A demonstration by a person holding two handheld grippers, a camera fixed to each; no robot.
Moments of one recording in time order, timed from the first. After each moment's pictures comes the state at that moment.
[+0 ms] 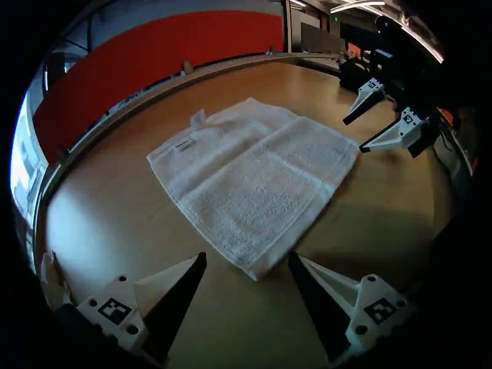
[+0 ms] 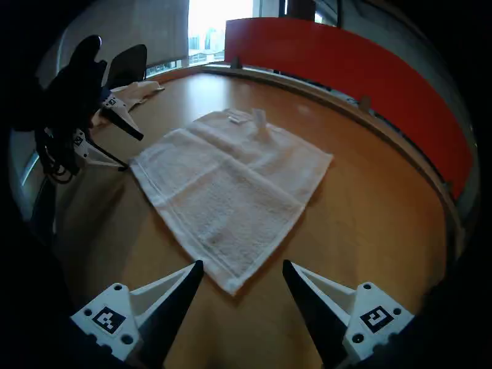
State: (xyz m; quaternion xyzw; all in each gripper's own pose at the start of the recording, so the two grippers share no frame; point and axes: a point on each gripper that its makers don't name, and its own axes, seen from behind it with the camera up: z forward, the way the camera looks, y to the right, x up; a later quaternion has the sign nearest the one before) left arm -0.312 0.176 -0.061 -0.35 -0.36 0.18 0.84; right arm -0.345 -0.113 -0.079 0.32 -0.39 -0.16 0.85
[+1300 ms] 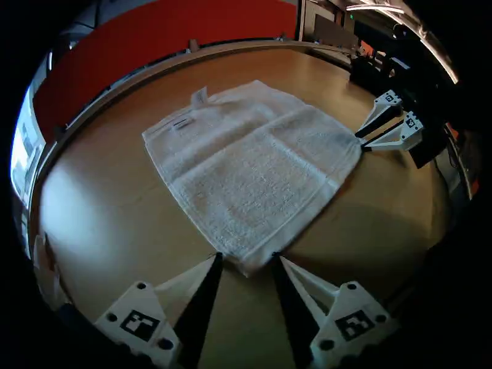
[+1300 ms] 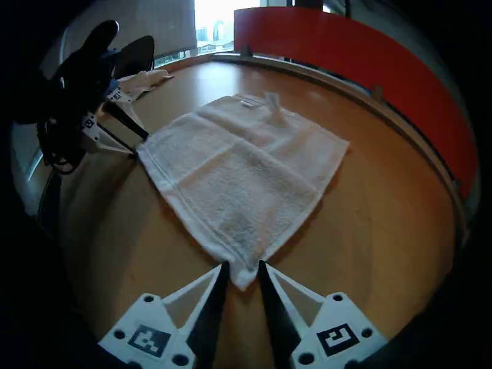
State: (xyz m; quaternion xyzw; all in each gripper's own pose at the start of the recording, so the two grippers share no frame) left arm -0.323 0.178 -0.069 -0.33 -0.42 0.16 0.83; right arm -0.360 -0.119 -0.088 0.34 -0.41 -0.16 0.83
